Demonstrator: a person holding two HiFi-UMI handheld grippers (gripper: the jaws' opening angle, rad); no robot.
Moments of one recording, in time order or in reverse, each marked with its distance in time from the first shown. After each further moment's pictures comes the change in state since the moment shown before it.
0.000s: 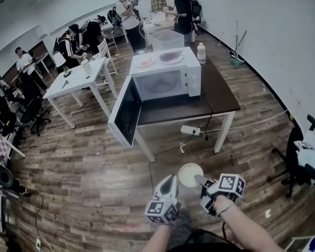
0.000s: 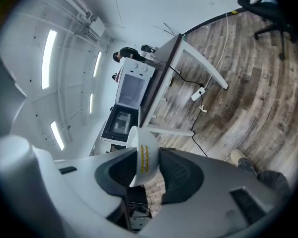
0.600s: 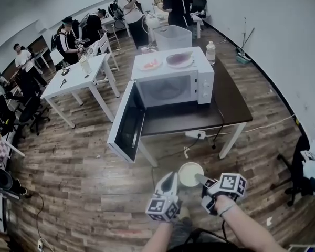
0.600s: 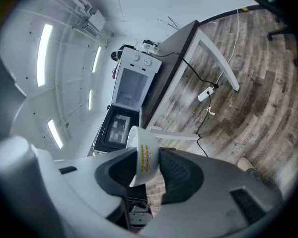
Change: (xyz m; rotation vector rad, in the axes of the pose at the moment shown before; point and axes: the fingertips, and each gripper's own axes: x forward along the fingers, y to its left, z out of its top) left arm 0.096 0.076 0.030 -0.017 0.008 0.029; right arm 0.095 0.029 0.069 -0.024 0.050 -0.004
